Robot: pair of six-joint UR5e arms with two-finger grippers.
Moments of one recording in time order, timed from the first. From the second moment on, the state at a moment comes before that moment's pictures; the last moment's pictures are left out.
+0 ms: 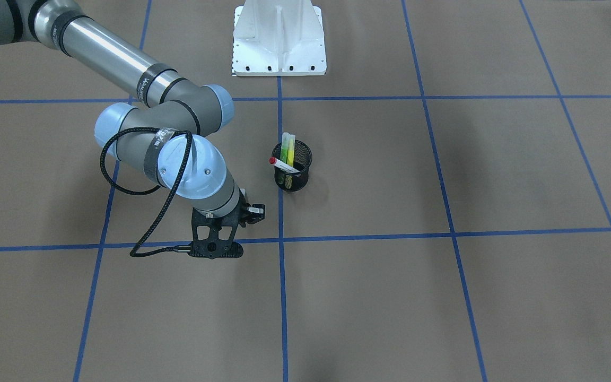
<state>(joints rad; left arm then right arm) -1.57 -1.86 -1.34 -1.69 -2.40 -0.05 0.76 -0.66 1.19 -1.49 2.20 1.05</state>
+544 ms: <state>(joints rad) -1.57 -1.86 -1.34 -1.69 -2.40 -0.05 0.76 -0.66 1.19 -1.49 2.19 1.05</state>
